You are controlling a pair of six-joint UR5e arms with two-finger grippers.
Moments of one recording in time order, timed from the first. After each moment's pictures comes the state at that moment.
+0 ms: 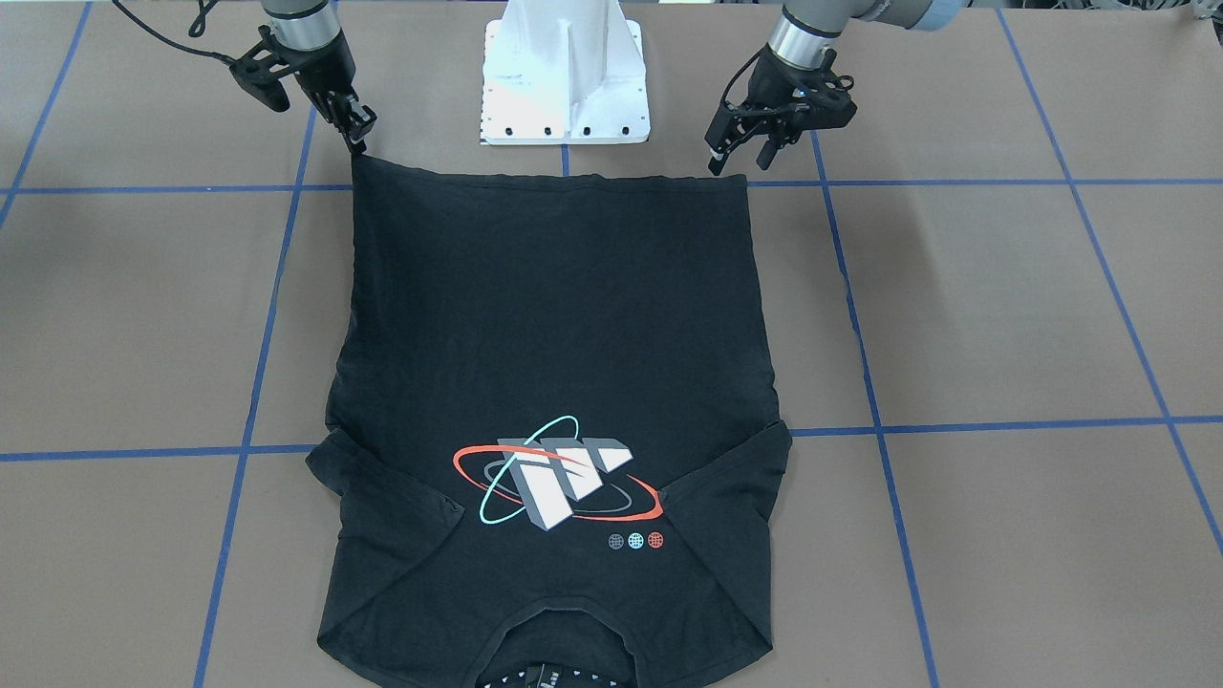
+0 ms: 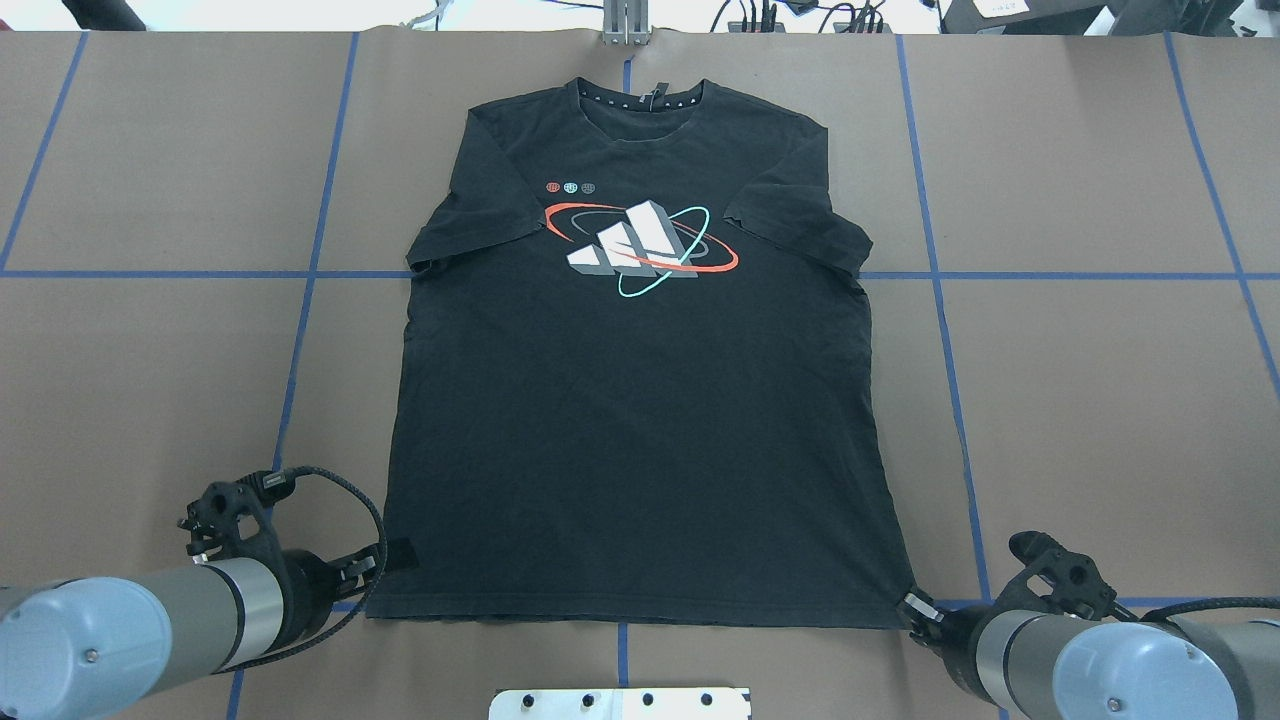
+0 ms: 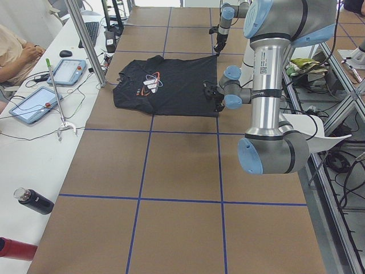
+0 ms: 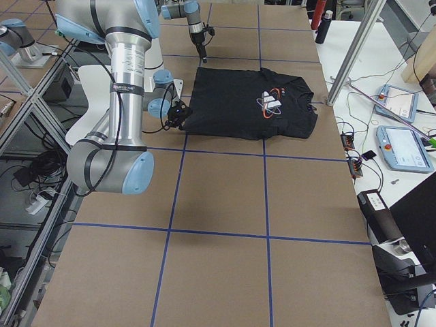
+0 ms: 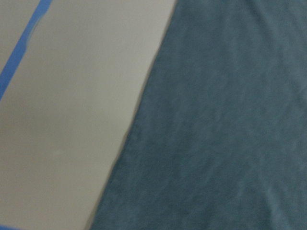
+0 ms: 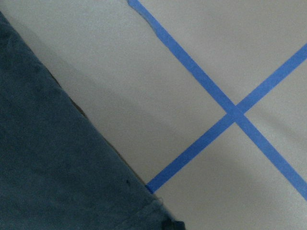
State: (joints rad) left arm -0.14 -1.55 -2.14 -2.05 -1.47 -1.85; right arm 0.05 -1.73 2.25 -1.30 1.50 2.27
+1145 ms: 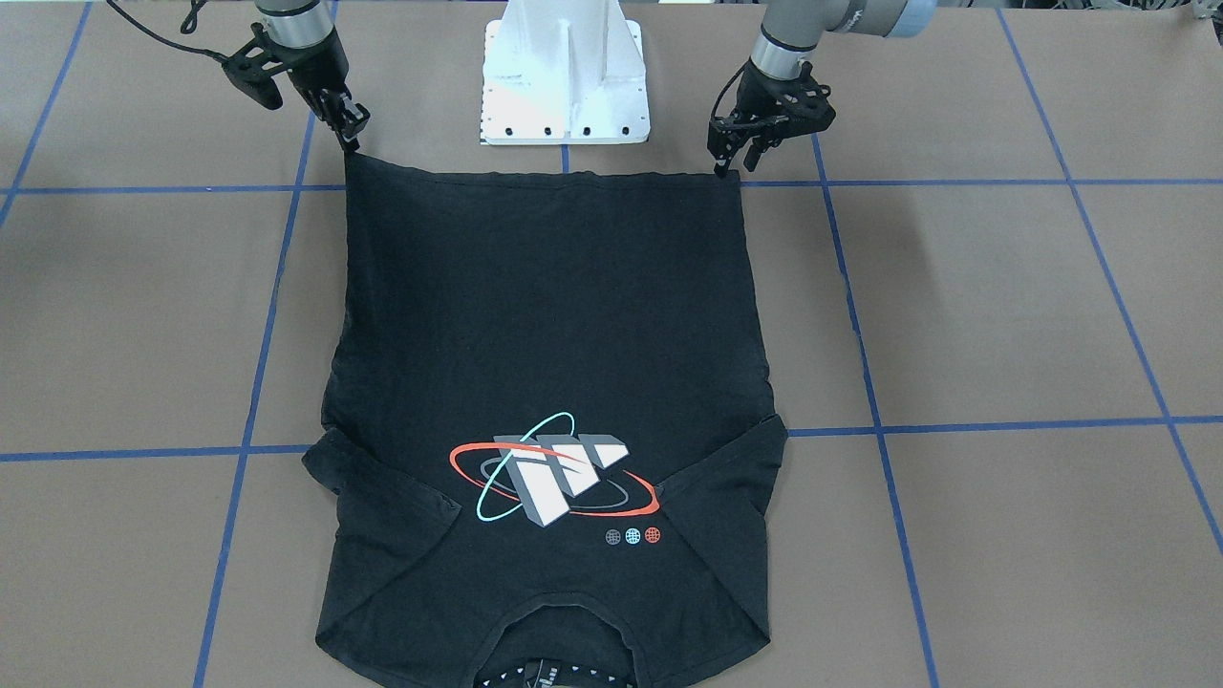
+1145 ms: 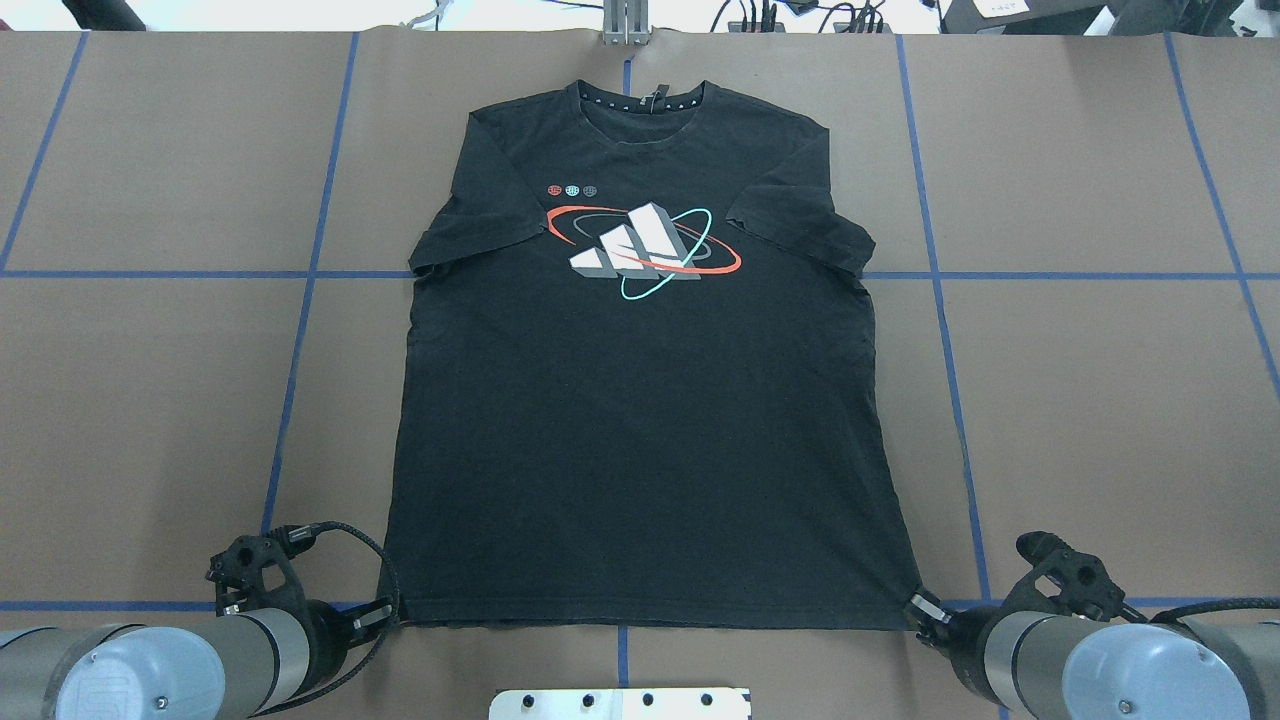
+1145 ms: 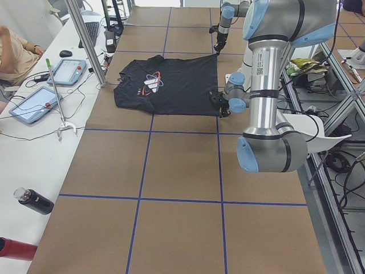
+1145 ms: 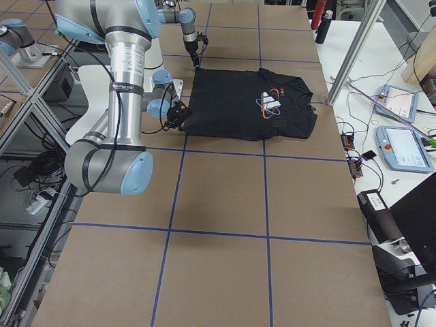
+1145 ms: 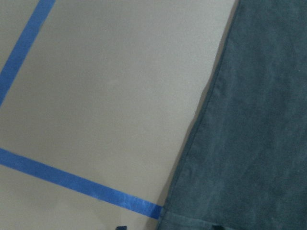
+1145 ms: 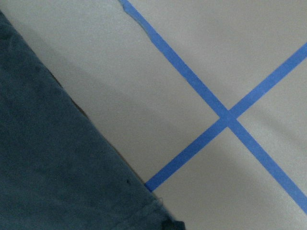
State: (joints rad) left arm -0.06 -1.56 -2.07 -2.02 -1.46 -1.91; right arm 0.05 -1.74 2.26 -1.30 1.50 2.27
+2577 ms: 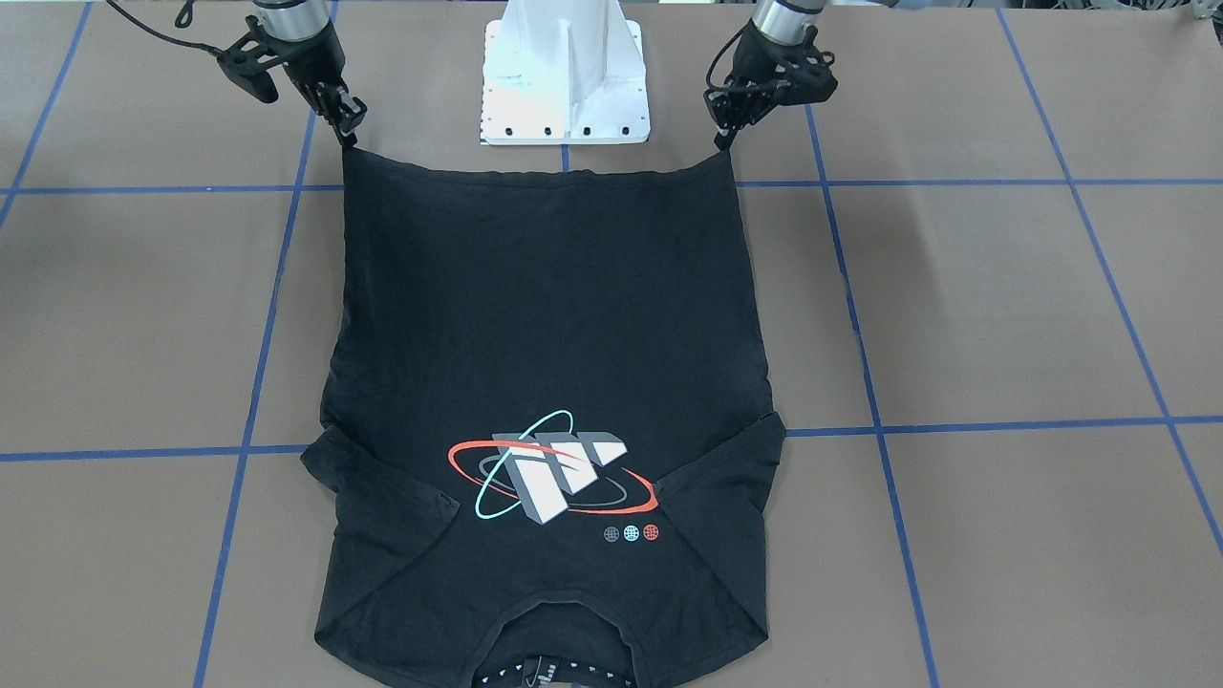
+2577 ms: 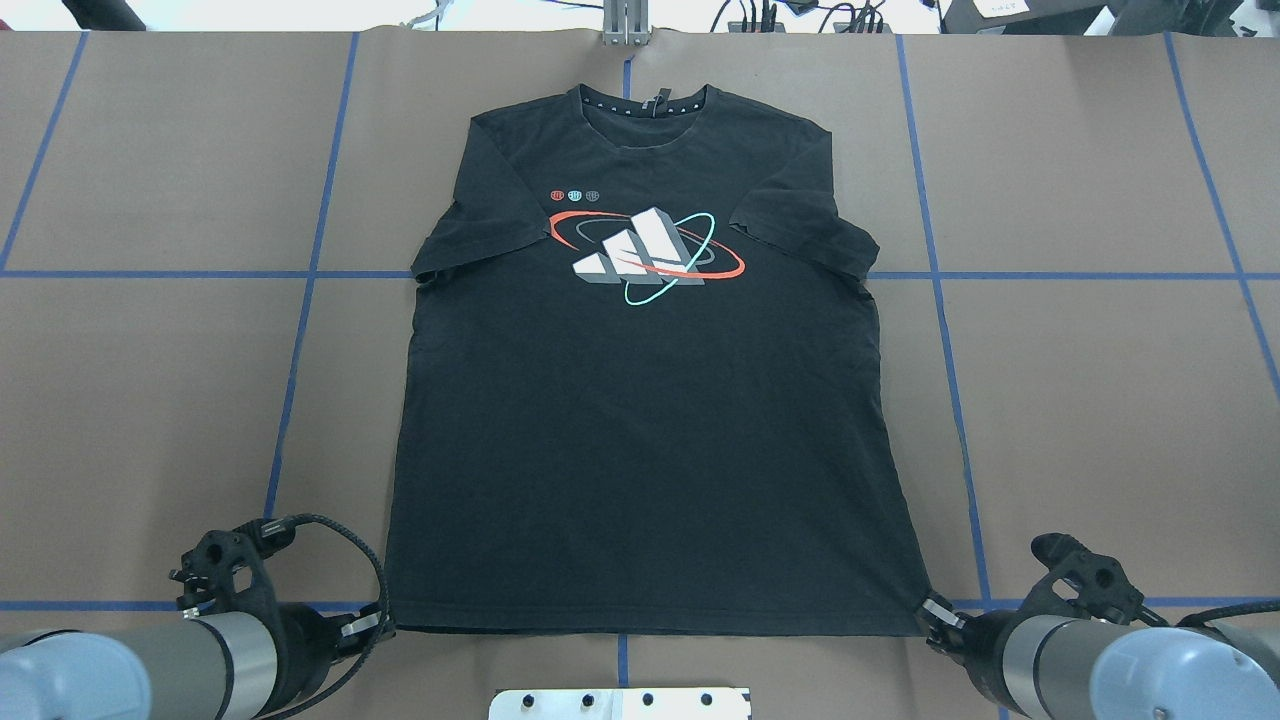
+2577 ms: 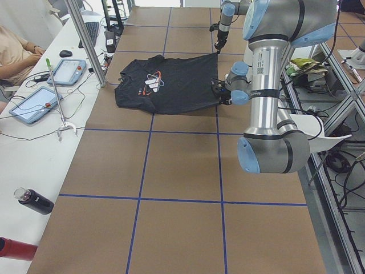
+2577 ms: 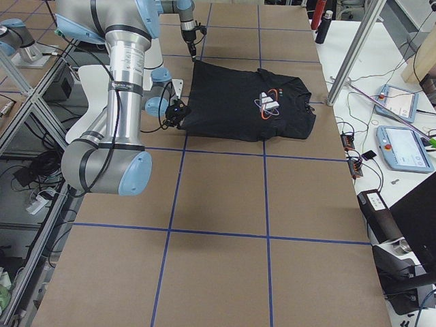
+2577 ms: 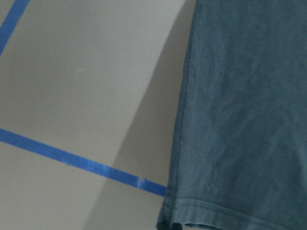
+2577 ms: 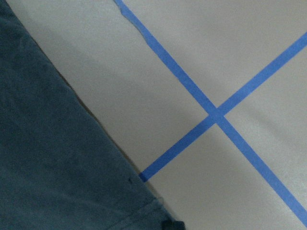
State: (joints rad) left arm -0.05 -1.52 -2.27 -1.98 -1.47 -1.92; right arm 0.04 -1.78 2.31 -1.30 1.51 2.27
